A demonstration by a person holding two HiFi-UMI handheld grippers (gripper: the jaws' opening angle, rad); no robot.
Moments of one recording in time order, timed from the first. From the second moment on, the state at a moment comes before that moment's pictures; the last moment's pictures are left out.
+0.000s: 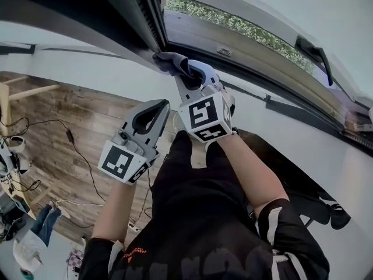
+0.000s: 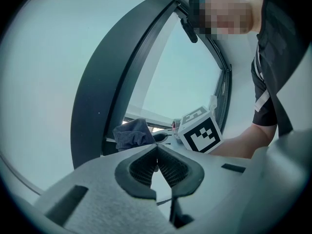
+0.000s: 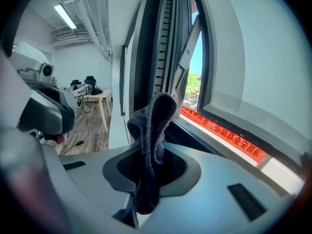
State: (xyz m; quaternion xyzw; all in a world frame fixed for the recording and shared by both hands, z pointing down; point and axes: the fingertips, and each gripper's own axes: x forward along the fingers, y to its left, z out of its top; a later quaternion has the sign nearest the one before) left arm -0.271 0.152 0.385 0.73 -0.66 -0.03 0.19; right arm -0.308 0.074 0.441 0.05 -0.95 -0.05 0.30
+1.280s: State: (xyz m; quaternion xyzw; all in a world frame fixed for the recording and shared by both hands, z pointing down) left arm -0.196 0.099 0.367 0.78 -0.60 -0.01 0.18; right arm -0.213 0.031 0.436 0.11 -0.95 -0.02 0.30
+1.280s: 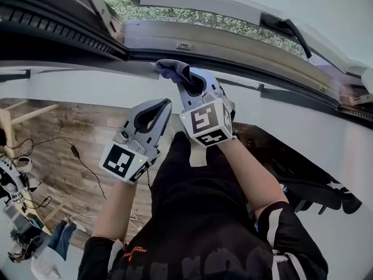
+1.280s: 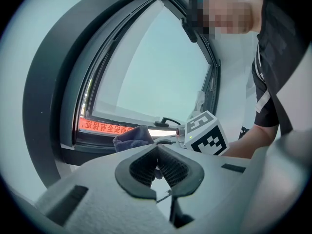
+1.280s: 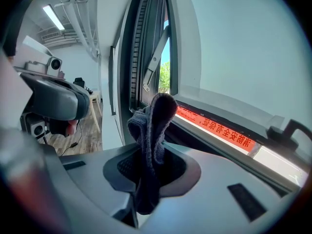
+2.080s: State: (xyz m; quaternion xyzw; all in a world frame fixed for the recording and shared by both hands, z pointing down) left arm -0.138 0.067 0.361 0.81 -0.57 -0.01 0.18; right arm -0.148 0.001 0.434 0.15 -0.94 -0.01 0.31
